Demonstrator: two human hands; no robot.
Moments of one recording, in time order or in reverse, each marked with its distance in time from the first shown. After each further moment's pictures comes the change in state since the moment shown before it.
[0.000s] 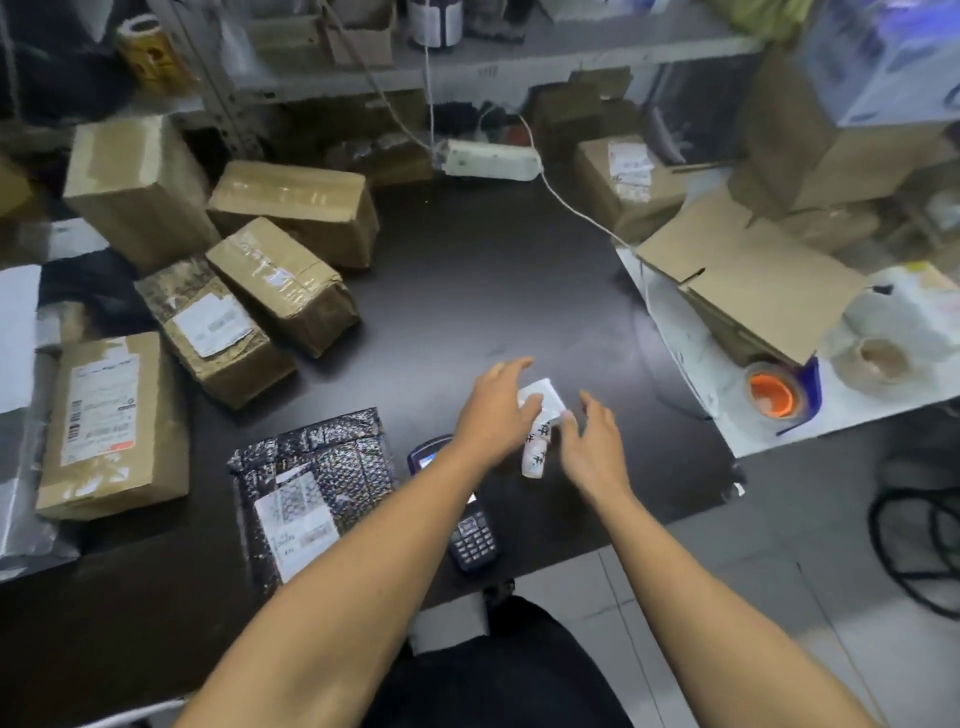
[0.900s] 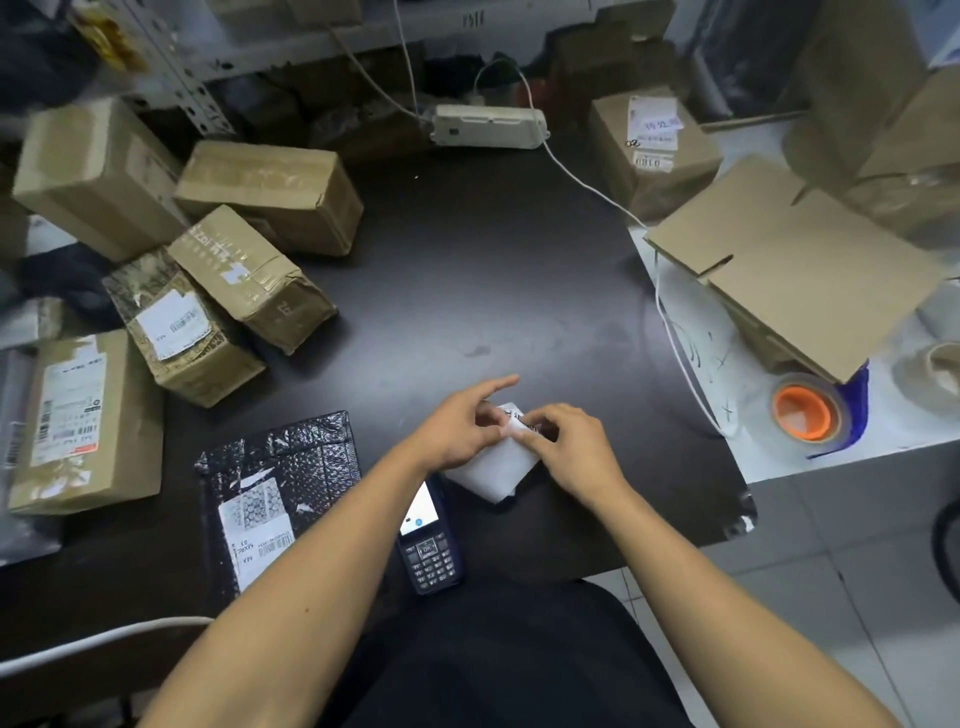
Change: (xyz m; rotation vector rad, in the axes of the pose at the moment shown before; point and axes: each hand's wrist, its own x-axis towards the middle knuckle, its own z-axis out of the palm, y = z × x) left_hand 0.033 -0.023 0.012 -0.309 -0.254 -0.107; right_hand 0.060 0.021 -0.018 0.001 -0.317 -0.261
